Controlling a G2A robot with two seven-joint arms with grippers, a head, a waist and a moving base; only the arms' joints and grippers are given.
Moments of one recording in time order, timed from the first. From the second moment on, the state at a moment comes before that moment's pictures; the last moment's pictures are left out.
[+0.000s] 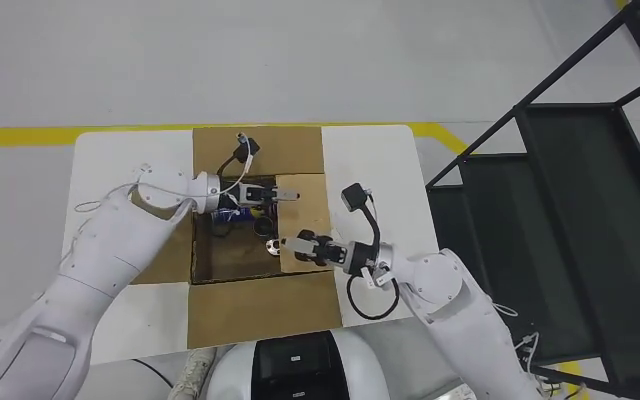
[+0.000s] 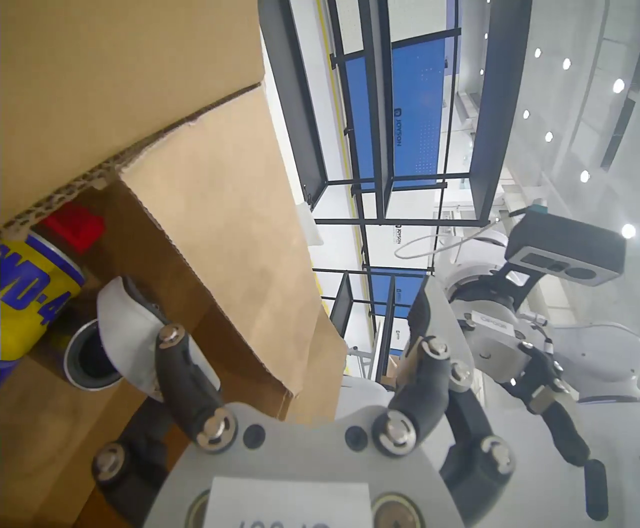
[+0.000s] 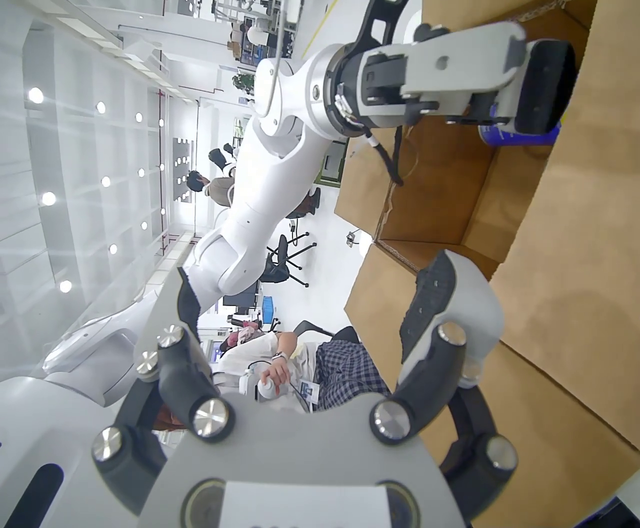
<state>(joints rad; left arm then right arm) 0.59 -1.12 -0.64 -1.08 -0.30 -0.27 -1.03 -1.49 -1.22 1.23 -1.97 0.05 -0.06 0.78</state>
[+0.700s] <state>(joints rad) 0.50 -1.26 -0.62 -0.91 -0.66 -0.51 -1.20 -1.50 -1.20 1.20 -2.05 0.02 -0.03 0.84</state>
